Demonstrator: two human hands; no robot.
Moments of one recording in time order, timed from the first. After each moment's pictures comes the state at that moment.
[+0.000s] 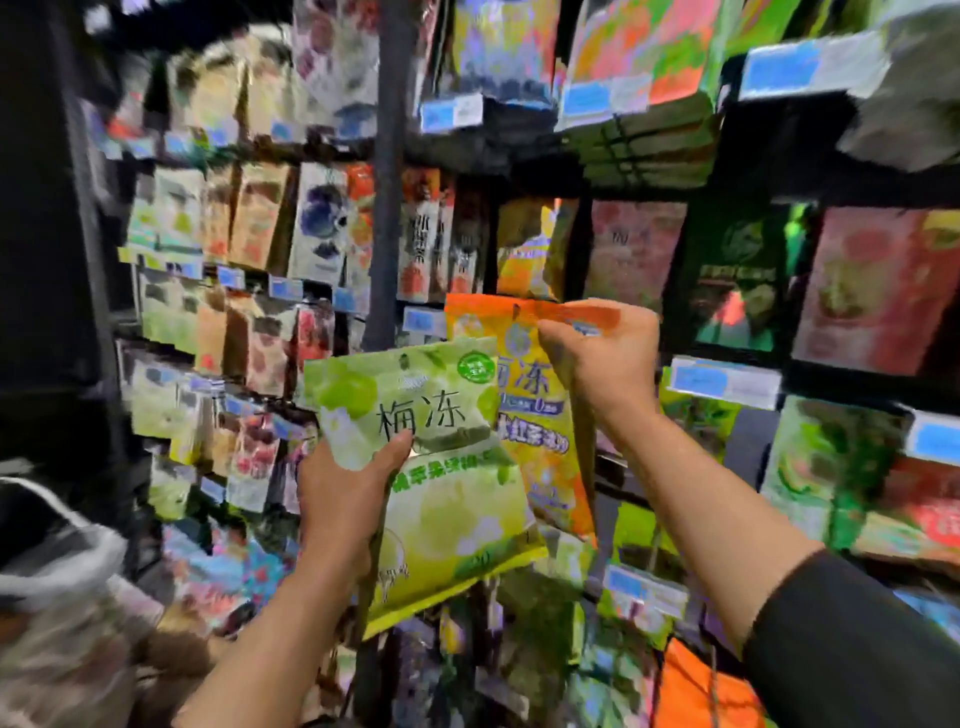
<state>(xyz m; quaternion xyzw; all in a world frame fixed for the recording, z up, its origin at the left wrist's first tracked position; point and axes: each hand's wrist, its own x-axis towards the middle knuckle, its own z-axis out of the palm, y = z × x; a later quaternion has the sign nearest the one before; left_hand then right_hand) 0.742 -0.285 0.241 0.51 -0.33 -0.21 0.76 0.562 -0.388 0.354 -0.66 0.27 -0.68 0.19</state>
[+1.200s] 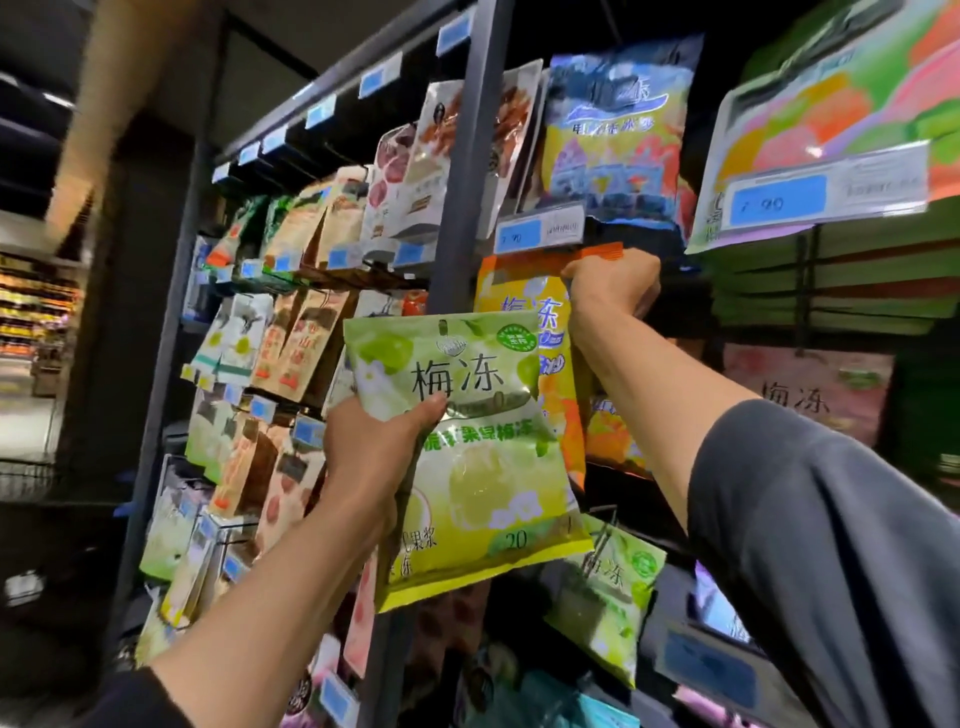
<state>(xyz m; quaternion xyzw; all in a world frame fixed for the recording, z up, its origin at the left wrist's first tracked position) 0.850 -0.497 0.400 0.44 -0.34 -0.11 0.83 0.737 -0.618 0.559 -0.51 0.33 -0.76 0.24</state>
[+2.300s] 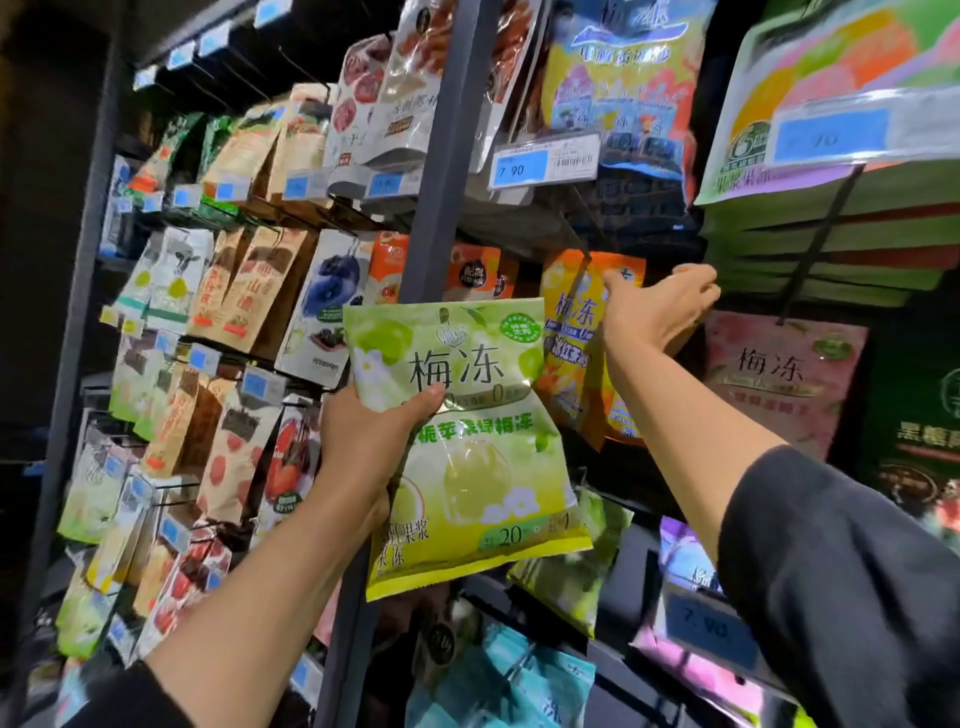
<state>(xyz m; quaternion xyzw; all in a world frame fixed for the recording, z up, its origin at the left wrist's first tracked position) 0.869 -0.545 0.359 0.37 -0.38 -0.20 0.82 0.711 -0.661 0.500 -0.46 0.41 -0.78 0.07</state>
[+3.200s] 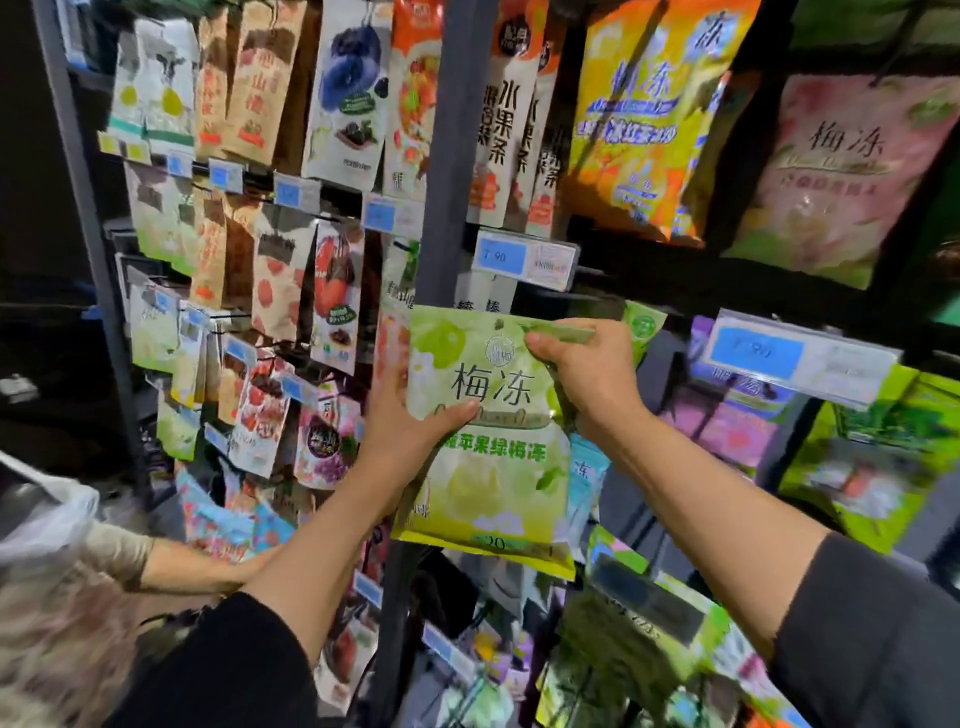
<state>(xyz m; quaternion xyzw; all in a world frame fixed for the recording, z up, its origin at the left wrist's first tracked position) 0.871 -0.503 0.175 0.51 -0.47 -0.23 0.68 0.721 -0.577 0.256 -0.65 0.38 -0.54 0.38</state>
